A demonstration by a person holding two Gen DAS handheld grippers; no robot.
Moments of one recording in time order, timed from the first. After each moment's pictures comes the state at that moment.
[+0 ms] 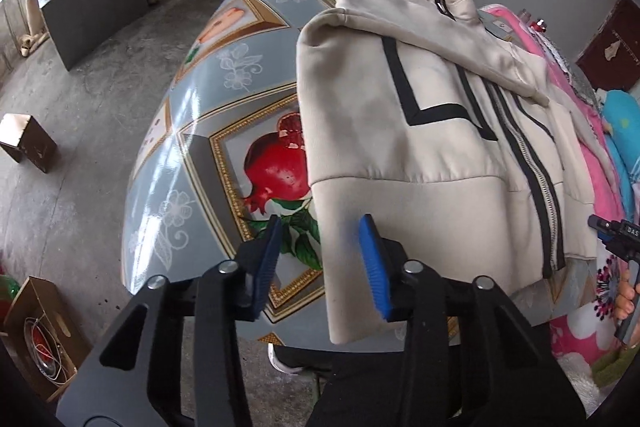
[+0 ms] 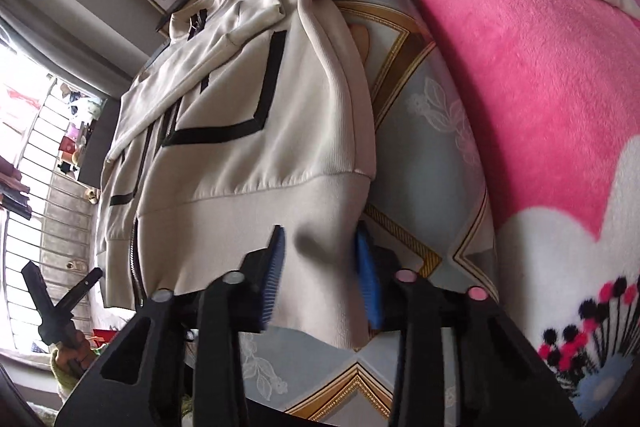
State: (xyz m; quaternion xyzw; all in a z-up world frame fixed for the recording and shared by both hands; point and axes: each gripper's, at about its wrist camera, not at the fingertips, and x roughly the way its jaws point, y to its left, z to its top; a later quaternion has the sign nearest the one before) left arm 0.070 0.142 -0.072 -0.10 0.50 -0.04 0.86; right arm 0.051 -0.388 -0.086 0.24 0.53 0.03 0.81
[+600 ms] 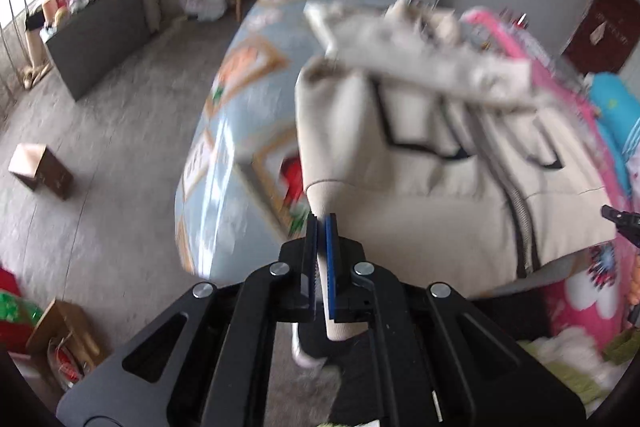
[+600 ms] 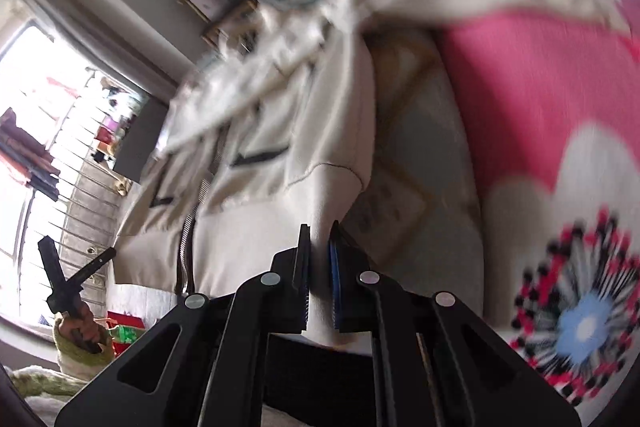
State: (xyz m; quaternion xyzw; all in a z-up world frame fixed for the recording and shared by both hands) left arm 0.034 0.166 -0.030 -0.06 0.50 -0.06 0.86; right arm -0.001 -0.395 -0.046 0.25 0.50 0.09 0.82
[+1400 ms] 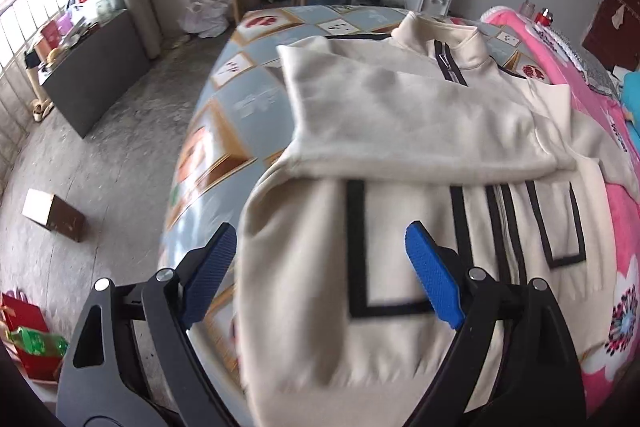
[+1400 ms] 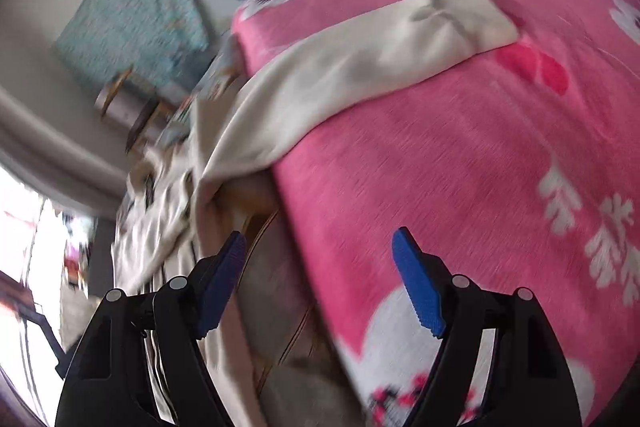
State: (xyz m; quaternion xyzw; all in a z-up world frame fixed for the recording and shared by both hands) left arm 0.186 0.094 0.001 -0.01 0.49 -0.03 0.87; right arm 0.050 -0.575 -0.037 0.36 0.41 -0.10 0.83
